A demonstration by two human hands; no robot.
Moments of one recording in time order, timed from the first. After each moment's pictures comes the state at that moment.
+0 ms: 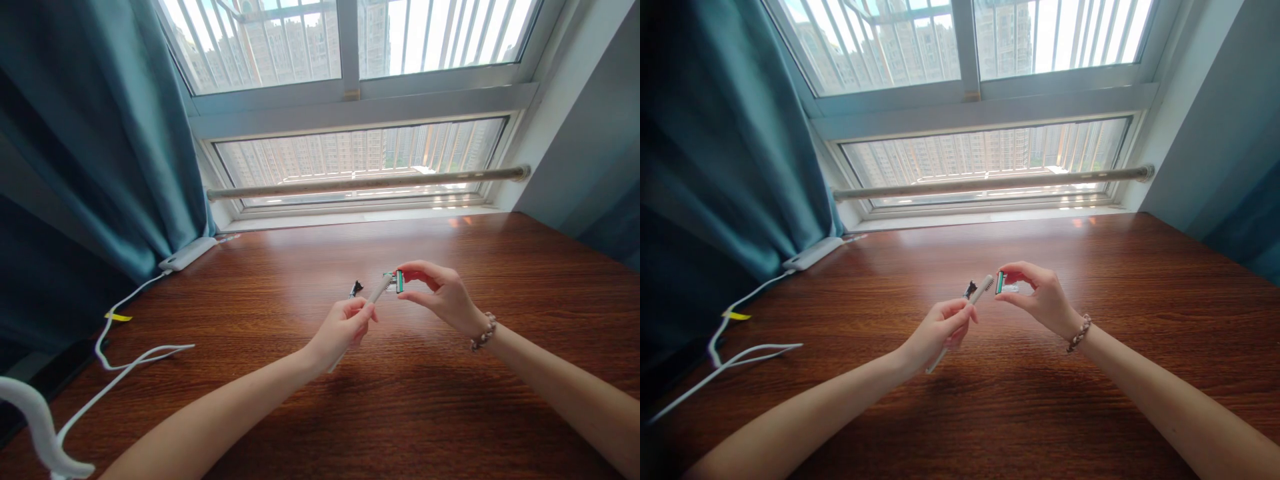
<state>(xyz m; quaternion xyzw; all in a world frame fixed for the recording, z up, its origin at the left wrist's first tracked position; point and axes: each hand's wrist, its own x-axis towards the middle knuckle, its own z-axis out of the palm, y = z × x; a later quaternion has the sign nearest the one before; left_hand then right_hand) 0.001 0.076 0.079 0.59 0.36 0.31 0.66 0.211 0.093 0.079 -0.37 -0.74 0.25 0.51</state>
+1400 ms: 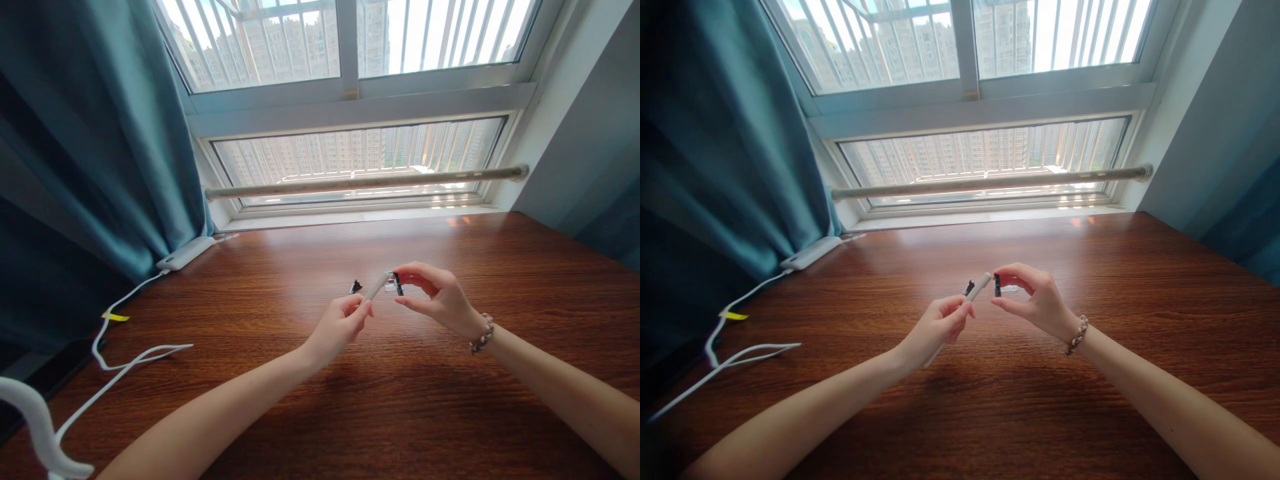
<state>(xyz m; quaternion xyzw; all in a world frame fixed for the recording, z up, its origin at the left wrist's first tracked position) 0.000 0.078 0.078 0.63 0.38 0.33 0.60 0.205 0.086 0.080 -0.32 -0.74 0.29 0.51</state>
